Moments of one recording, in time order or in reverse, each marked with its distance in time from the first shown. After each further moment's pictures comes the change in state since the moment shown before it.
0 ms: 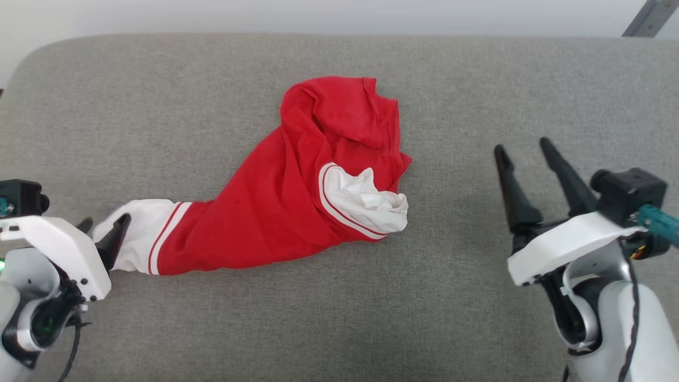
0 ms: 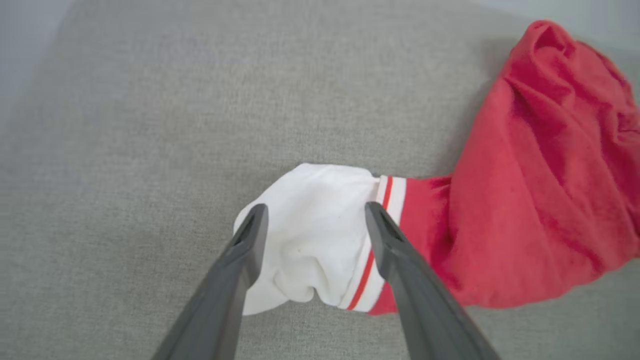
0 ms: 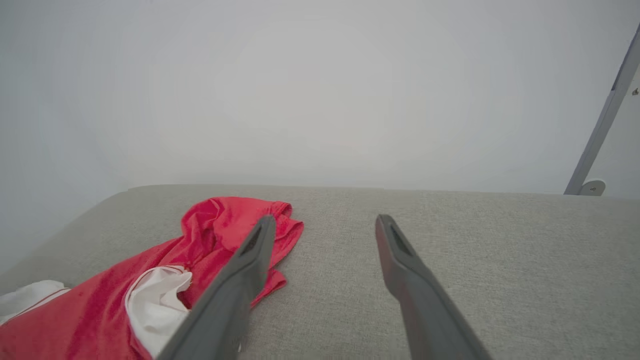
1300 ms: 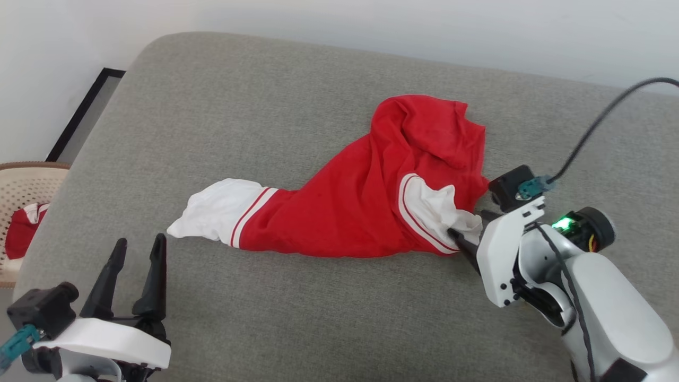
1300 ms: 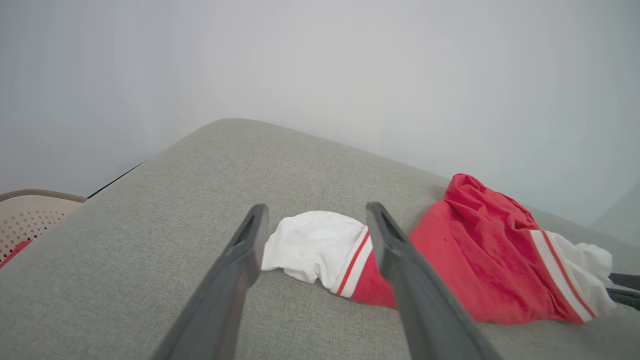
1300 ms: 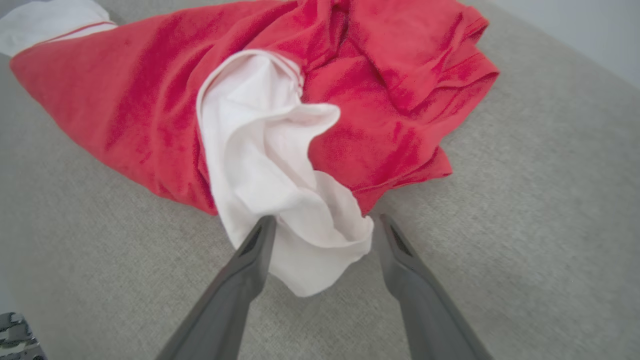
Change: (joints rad) left arm 0.378 -0.331 0.274 -0.191 0.317 -0.101 -0.542; right arm -0.192 -0.238 0.358 0.323 0.140 0.000 0.436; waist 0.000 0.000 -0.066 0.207
